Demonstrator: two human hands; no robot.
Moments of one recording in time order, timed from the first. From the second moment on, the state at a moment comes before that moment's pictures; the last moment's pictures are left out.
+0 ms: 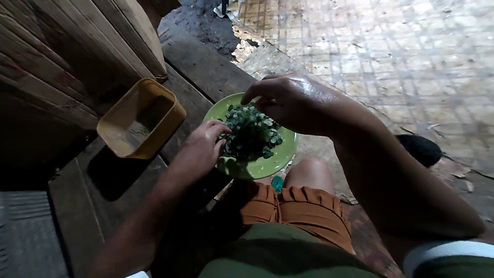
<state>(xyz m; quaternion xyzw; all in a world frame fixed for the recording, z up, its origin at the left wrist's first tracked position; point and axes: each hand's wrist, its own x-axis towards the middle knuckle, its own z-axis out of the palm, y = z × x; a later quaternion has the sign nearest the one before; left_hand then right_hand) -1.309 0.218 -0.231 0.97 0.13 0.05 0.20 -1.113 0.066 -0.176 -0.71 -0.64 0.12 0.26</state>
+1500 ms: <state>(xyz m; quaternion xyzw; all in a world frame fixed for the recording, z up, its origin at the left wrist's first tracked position) -1.285 0.235 -0.209 0.88 0.22 0.13 0.40 -1.131 0.046 -0.272 -0.70 -0.62 -0.01 0.36</state>
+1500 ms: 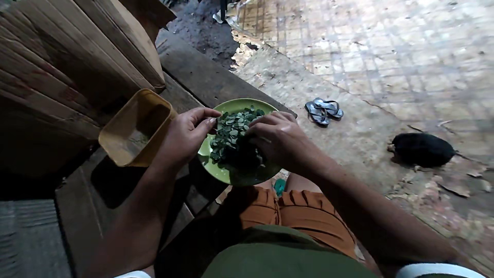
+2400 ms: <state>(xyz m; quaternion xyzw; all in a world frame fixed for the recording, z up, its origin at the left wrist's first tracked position) -1.234 0.226 -0.222 0.97 0.12 -0.01 0.20 -1.110 -0.011 -0.299 -0.78 -0.44 0.00 0.46</state>
